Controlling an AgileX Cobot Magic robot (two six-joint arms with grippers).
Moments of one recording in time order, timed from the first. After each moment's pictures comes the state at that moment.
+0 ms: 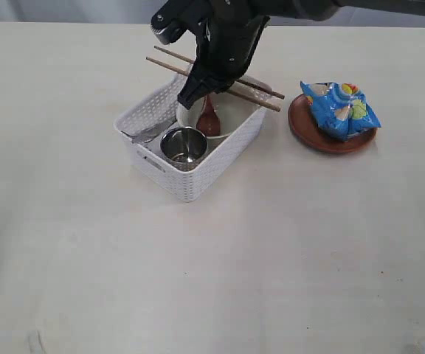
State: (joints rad) left arm -0.12 0.00 0.00 0.07 0.33 -0.11; right arm 0.67 2.08 -1.63 -0.30 0.79 -0.08
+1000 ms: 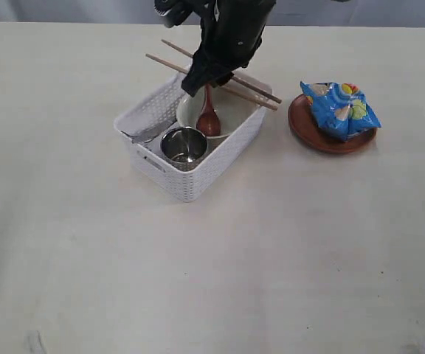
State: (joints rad) left arm -0.12 0.00 0.00 0.07 0.33 -0.11; right arm 0.65 2.02 -1.63 -0.23 0.80 -0.18
